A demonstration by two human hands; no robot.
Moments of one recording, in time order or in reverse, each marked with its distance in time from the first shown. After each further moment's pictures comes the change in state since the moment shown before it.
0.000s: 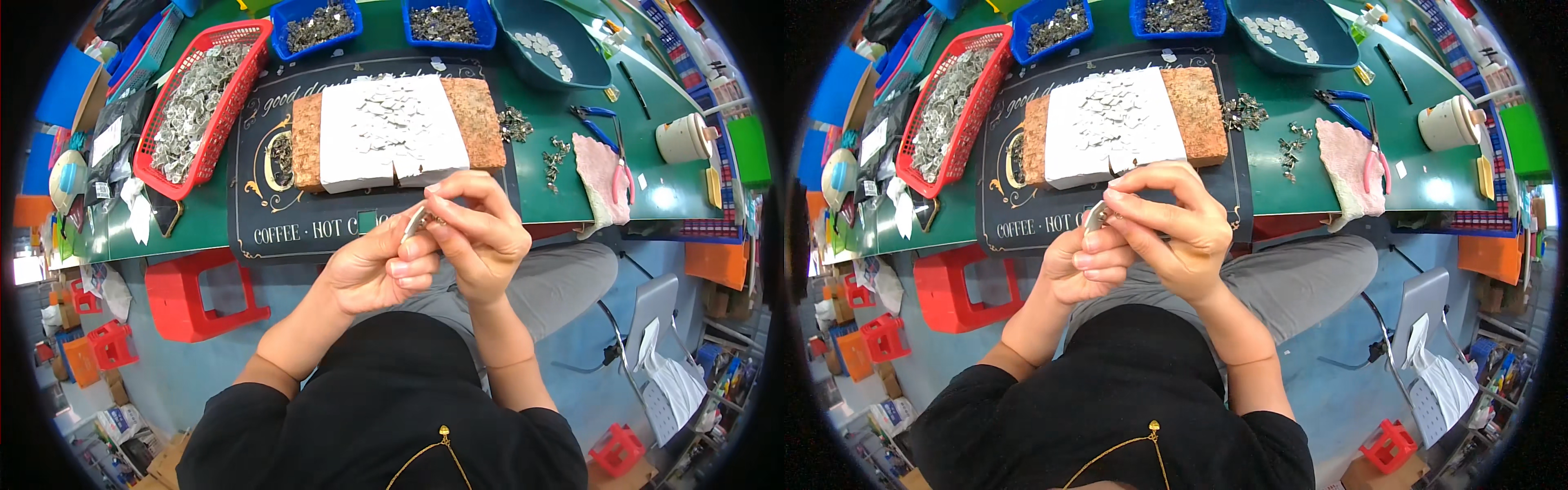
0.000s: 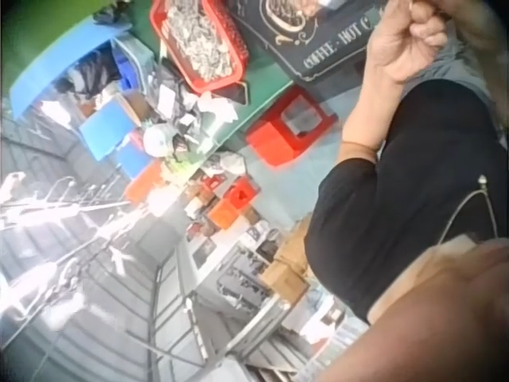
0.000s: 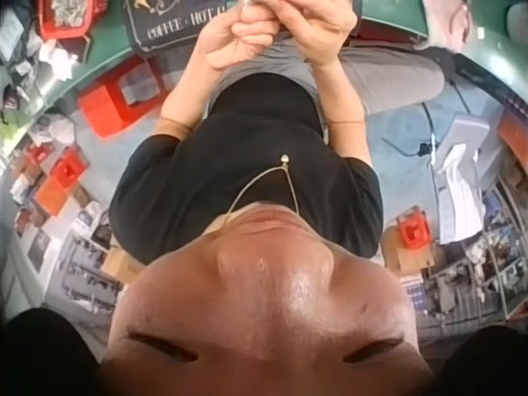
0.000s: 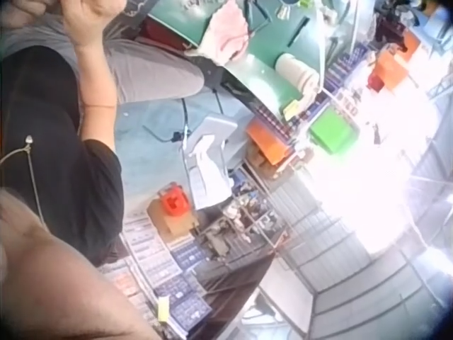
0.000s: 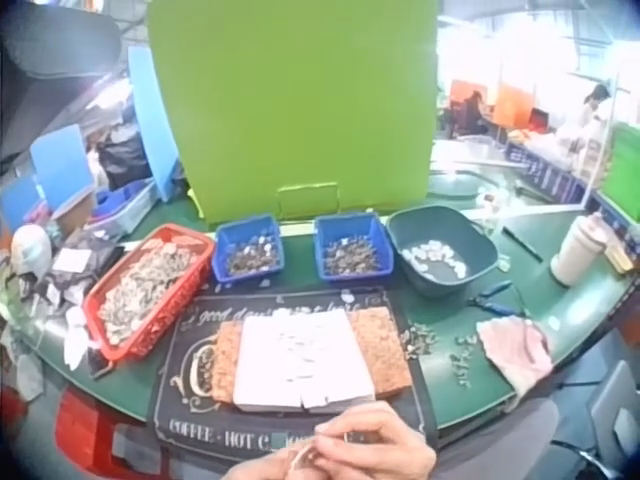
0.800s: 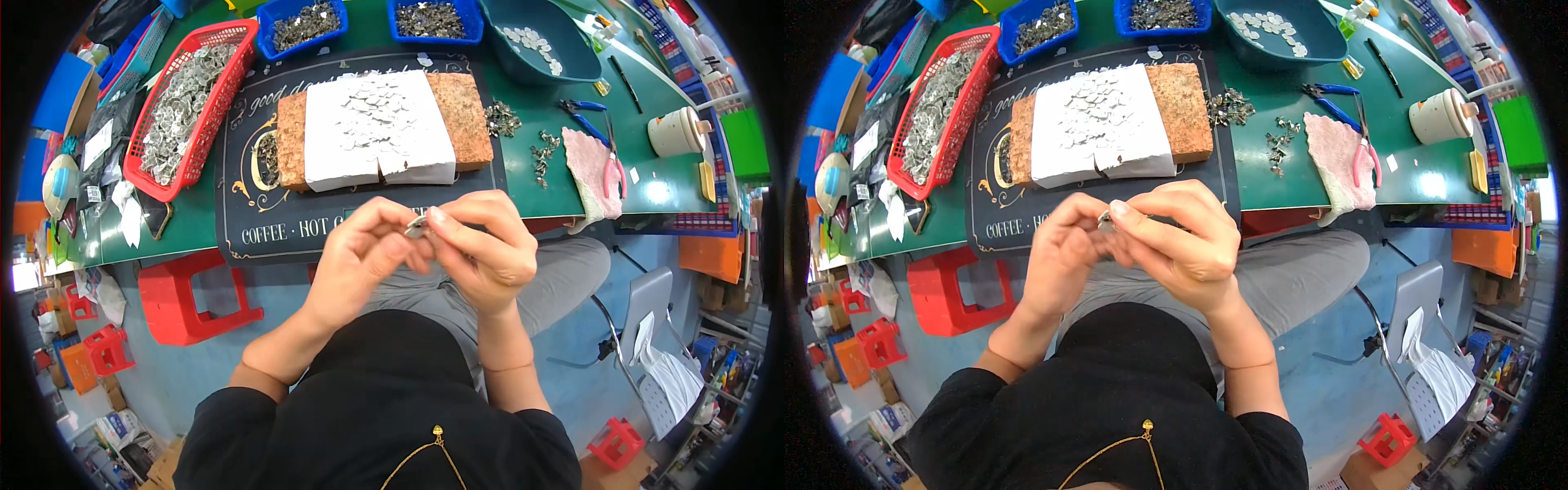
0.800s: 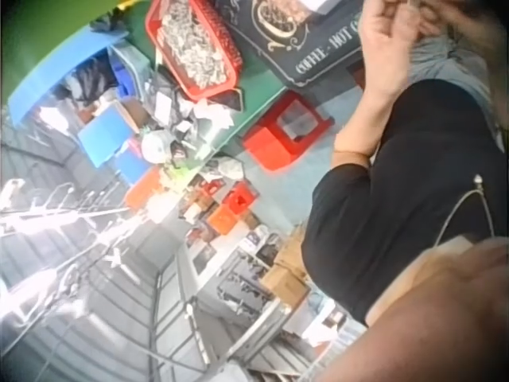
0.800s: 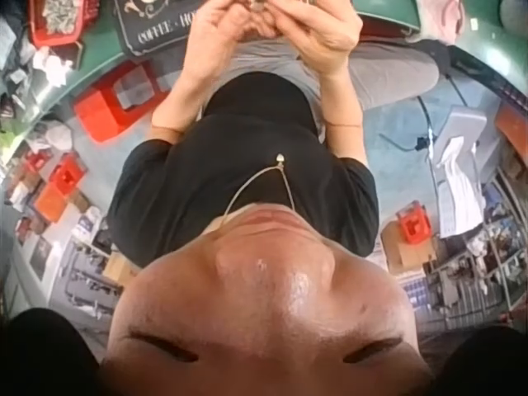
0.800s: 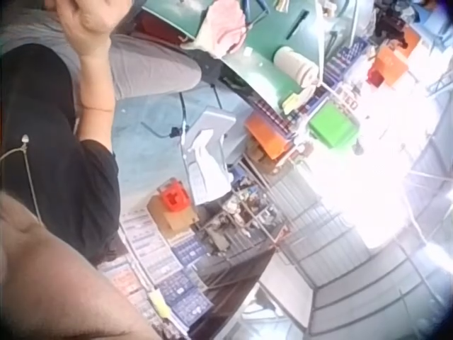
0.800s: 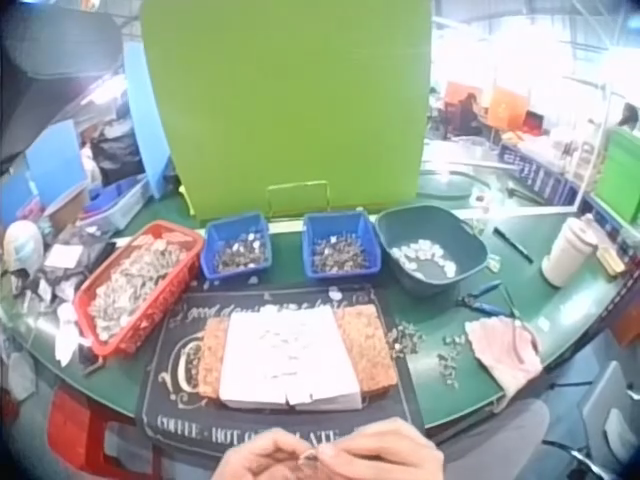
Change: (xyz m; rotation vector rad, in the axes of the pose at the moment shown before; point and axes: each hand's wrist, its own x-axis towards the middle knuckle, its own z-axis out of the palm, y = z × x) left_hand -0.003 -0.023 0.010 1.185 0.354 0.570; right_hand -0.002 -0.012 -0.018 -0.397 -0.006 -0.173
